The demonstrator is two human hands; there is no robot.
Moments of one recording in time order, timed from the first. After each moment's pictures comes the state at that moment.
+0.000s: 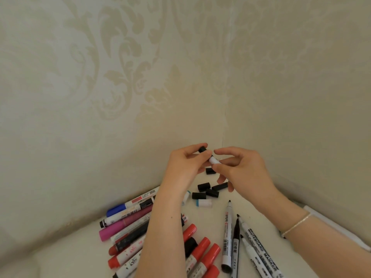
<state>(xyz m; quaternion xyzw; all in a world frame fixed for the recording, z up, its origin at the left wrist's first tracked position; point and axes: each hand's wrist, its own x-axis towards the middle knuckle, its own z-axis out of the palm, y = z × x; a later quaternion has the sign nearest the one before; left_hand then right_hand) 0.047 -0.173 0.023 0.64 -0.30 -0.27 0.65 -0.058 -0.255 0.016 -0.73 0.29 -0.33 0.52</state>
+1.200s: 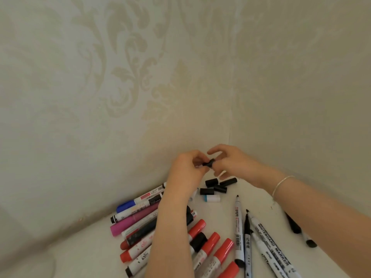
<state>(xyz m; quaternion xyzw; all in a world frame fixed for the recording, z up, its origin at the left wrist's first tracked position) 0.074 -0.176 -0.013 0.77 -0.39 -0.12 0.49 -0.018 -0.289 0.006 -0.80 0.26 -0.11 0.54</state>
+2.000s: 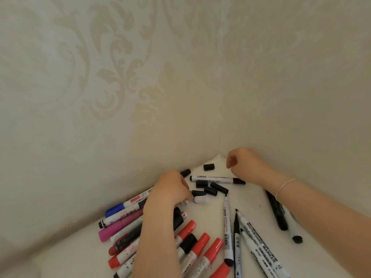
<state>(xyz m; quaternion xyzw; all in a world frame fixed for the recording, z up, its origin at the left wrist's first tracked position) 0.079 -0.169 -0.019 0.89 -0.36 -0.20 0.20 -0.046 -0.326 -0.007 -0.90 0.35 -0.11 0.21</state>
